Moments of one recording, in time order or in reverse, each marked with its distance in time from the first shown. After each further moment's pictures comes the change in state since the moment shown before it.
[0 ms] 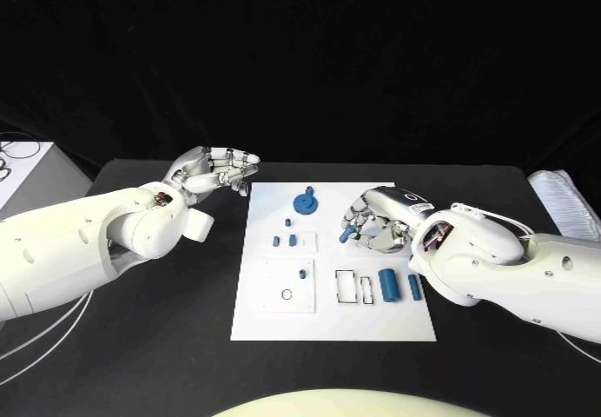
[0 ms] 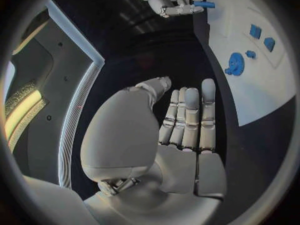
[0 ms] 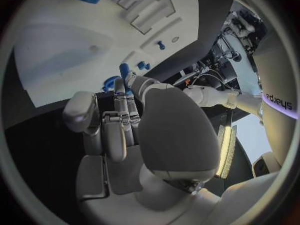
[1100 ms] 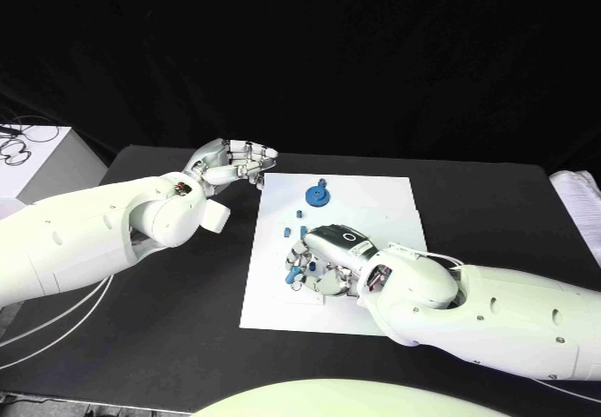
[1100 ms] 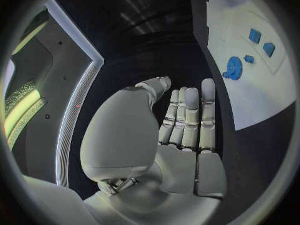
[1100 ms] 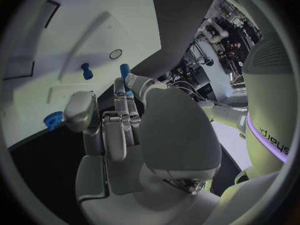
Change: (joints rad) left arm -0.009 0.013 0.000 -0.003 0.000 0.007 -0.004; left_hand 0.000 0.000 0.000 0.000 0.000 -0.004 0.004 0.004 0.000 0.000 0.000 0.000 -0.001 0.000 0.000 0.000 0.000 0.000 0.000 0.000 0.000 0.000; right arm -0.128 0.233 -0.017 -0.027 -0.122 0.000 0.042; right_hand -0.016 -0.006 0.016 -0.017 0.000 -0.015 -0.002 0.012 0.000 0.000 0.001 -0.007 -0.002 0.000 0.000 0.000 0.001 0.000 0.000 0.000 0.000 -0.001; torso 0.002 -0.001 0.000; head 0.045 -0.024
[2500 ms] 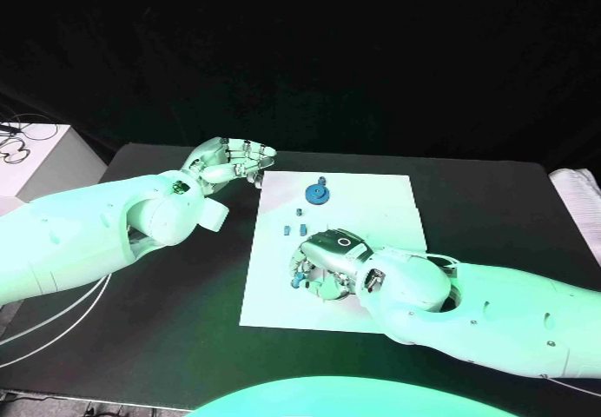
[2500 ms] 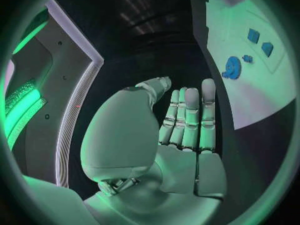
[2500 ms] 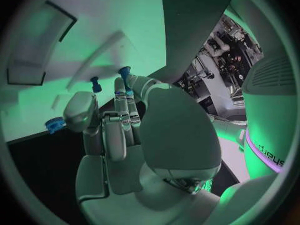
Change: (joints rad) left arm -0.001 -0.005 0.000 0.001 0.000 0.003 -0.005; left_hand 0.000 0.000 0.000 0.000 0.000 0.000 0.000 0.000 0.000 0.000 0.000 0.000 -0.001 0.000 0.000 0.000 0.000 0.000 0.000 0.000 0.000 0.000; right arm -0.009 0.014 -0.008 -0.022 -0.101 0.089 -0.025; right_hand -0.018 -0.005 0.005 -0.006 0.000 -0.006 0.000 0.023 0.000 0.003 0.003 -0.004 0.003 0.000 0.000 0.000 0.000 0.000 0.000 0.000 0.000 0.001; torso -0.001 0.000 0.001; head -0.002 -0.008
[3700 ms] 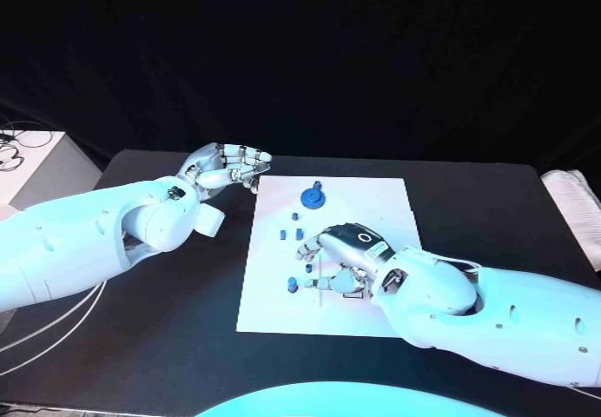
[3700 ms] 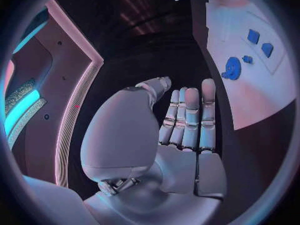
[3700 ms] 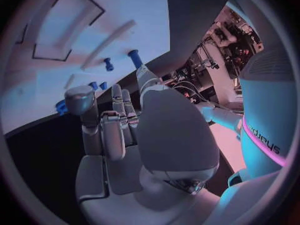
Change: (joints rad) left arm -0.001 0.000 0.000 -0.003 0.000 0.002 -0.005; left_hand 0.000 0.000 -0.001 0.001 0.000 0.000 0.000 0.000 -0.001 -0.002 0.002 0.000 -0.002 0.000 0.000 0.000 -0.001 0.000 0.000 0.000 0.000 0.000; right arm 0.021 -0.125 0.005 0.064 0.057 -0.159 0.028; right_hand 0.042 -0.006 -0.444 0.122 0.032 -0.126 0.025 -0.099 0.034 -0.235 0.032 0.161 0.006 0.002 0.031 -0.006 0.000 0.000 -0.026 0.026 -0.129 -0.065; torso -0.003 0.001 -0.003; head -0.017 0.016
